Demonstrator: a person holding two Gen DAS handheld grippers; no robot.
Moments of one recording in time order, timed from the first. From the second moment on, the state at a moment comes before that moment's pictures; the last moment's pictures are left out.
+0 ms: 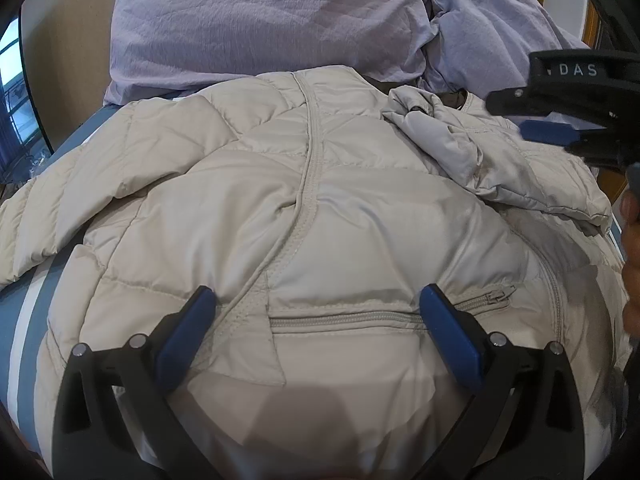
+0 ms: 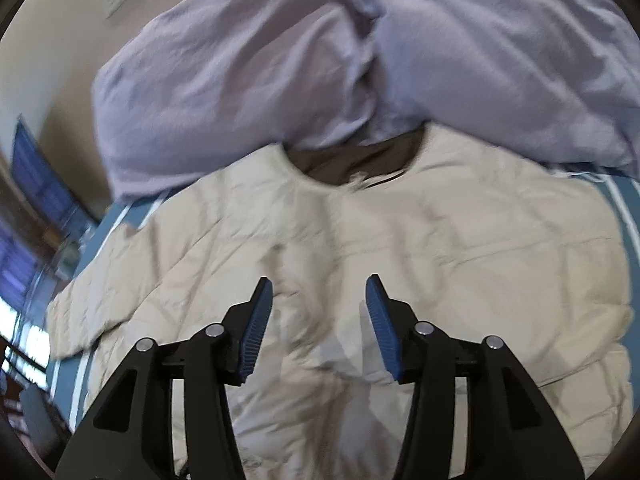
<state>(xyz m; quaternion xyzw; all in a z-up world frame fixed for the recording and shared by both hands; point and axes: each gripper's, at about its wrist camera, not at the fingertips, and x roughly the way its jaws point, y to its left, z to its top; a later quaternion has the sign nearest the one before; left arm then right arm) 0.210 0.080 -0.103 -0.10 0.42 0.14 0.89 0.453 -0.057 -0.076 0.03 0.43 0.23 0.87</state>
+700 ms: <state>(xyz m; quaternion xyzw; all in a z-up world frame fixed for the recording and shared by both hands) 0.210 0.080 -0.103 -0.10 0.42 0.14 0.89 0.470 -0.032 -0.140 -0.08 0.45 0.11 0.88</state>
